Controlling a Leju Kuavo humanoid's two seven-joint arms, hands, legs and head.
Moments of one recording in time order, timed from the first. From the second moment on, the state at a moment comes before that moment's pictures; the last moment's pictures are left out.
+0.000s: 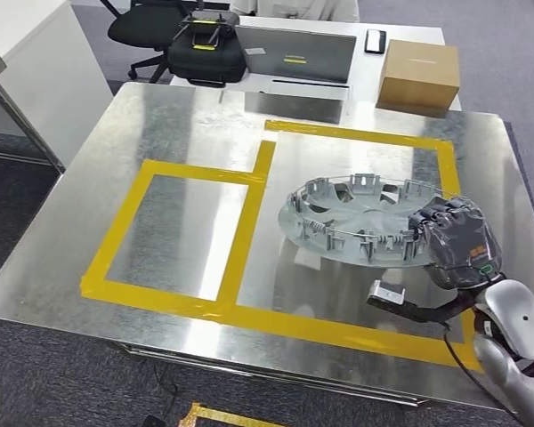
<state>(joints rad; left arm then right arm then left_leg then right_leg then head) -0.05 -0.18 1.11 -0.23 -1.44 0.43 -0.47 -0.26 -0.55 0.40 -1.77 1.12 -0.15 -0.04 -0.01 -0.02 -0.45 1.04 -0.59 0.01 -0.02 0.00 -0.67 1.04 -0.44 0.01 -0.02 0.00</state>
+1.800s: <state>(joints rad) -0.05 -0.16 1.11 -0.23 -1.44 0.40 -0.50 0.15 -0.87 0.32 -1.95 0.32 0.23 -0.36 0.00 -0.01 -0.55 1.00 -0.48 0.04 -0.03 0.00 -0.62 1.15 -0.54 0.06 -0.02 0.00</state>
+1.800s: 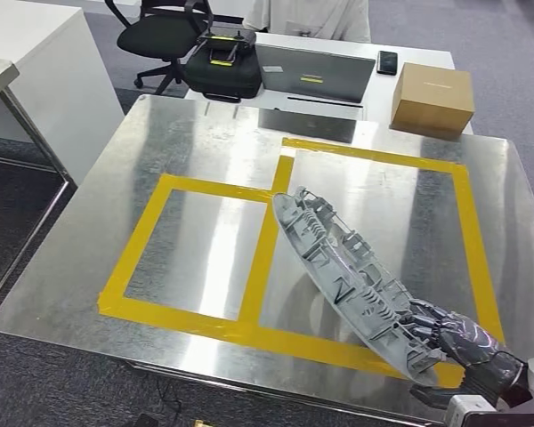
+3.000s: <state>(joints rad) -0.04 -0.17 1.11 -0.23 -1.44 0.41 -0.47 0.23 -0.68 0.44 -1.92 1.06 -0.14 0.00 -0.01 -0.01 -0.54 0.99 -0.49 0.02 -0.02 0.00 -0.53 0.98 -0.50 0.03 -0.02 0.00</state>
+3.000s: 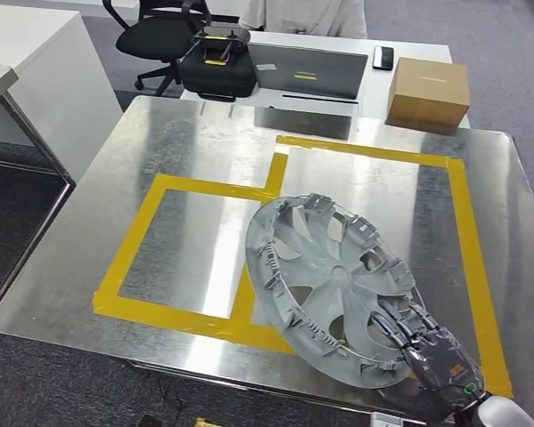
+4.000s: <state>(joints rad) -0.05 -0.19 1.11 -0.23 -1.46 0.40 -0.46 0.06 -0.42 0.59 -1.71 1.45 -0.44 0.13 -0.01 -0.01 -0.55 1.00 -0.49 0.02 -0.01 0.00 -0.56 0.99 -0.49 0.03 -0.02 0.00</state>
